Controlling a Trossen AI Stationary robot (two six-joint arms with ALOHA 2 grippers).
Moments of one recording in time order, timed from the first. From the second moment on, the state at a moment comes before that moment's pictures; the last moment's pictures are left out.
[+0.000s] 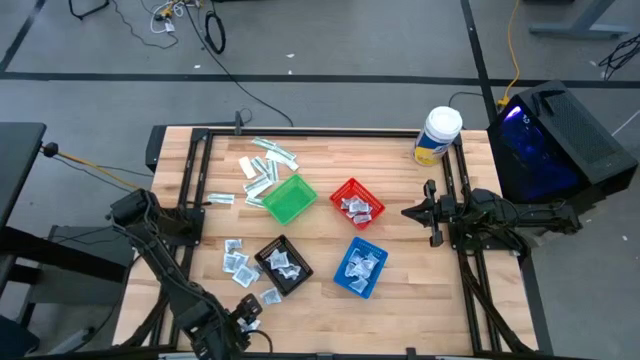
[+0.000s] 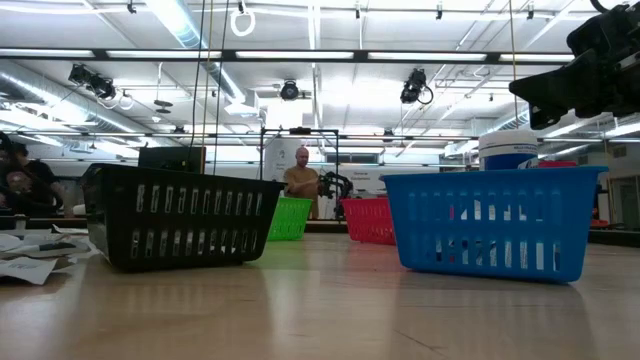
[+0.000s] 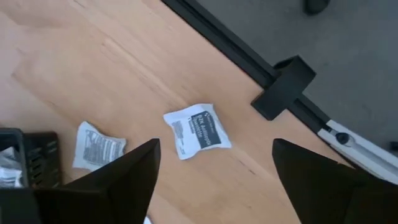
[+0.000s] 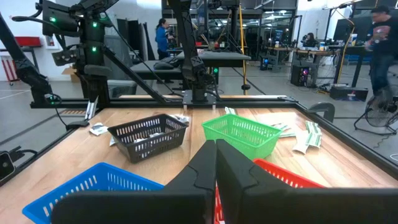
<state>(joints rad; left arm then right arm) -0.94 1.77 1.37 -0.87 -0.06 -0.05 0.03 0.01 0.02 0.01 0.00 -0.01</state>
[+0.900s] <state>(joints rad) -0.89 1.89 1.34 -0.74 -0.08 -0.09 0.03 0.01 0.02 0.01 0.00 -0.01</state>
